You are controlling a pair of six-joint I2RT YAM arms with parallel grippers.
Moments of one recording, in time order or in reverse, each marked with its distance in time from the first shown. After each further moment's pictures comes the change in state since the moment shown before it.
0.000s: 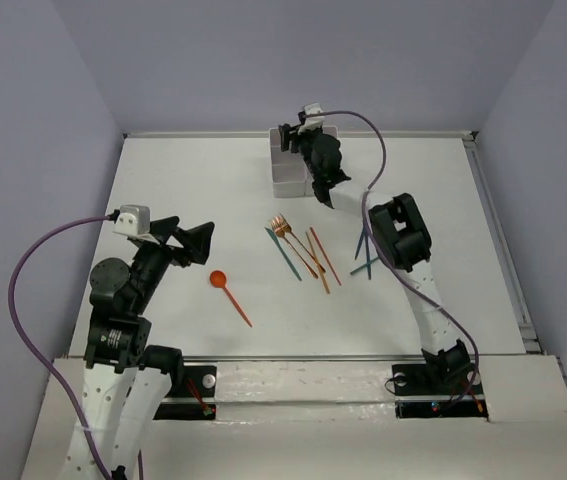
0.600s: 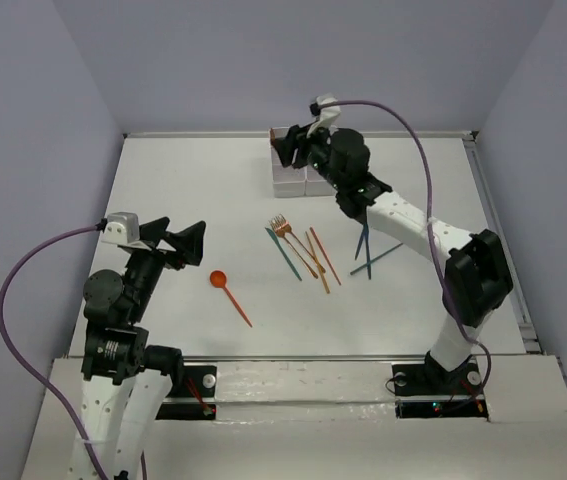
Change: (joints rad) left arm 0.013 -0.066 0.000 -0.003 -0.049 -0.006; right arm 0.104 -0.758 -0.483 -0.383 -0.144 0.247
